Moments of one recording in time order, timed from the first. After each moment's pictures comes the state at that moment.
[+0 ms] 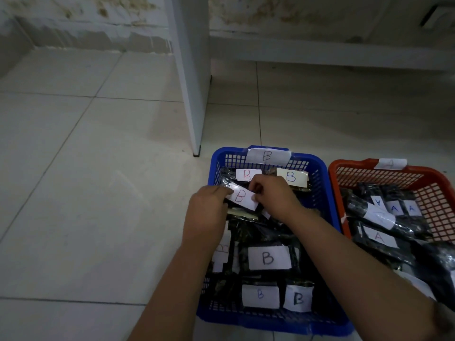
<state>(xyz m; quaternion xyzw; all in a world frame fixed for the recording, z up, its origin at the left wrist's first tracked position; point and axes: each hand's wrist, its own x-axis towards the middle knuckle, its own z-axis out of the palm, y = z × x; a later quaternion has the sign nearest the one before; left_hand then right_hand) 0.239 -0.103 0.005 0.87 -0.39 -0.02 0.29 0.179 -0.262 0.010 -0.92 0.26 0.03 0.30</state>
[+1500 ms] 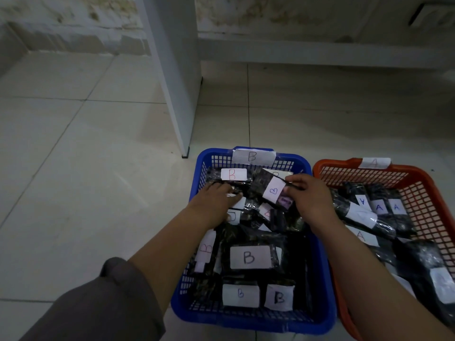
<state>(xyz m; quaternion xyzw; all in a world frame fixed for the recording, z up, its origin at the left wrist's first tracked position) 0.260 -0.153 -0.010 0.80 -0.56 -0.19 -0.08 0.112 -0.309 0.022 -0.72 0.46 -0.14 0.50</state>
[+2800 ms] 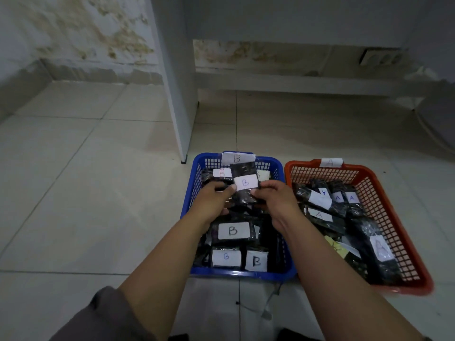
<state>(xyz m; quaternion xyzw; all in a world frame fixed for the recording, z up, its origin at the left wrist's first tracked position) 0.162 -0.119 0.084 0.72 -0.10 -0.38 0.57 0.070 -0.234 0.086 -0.54 0.45 -0.16 0.69</state>
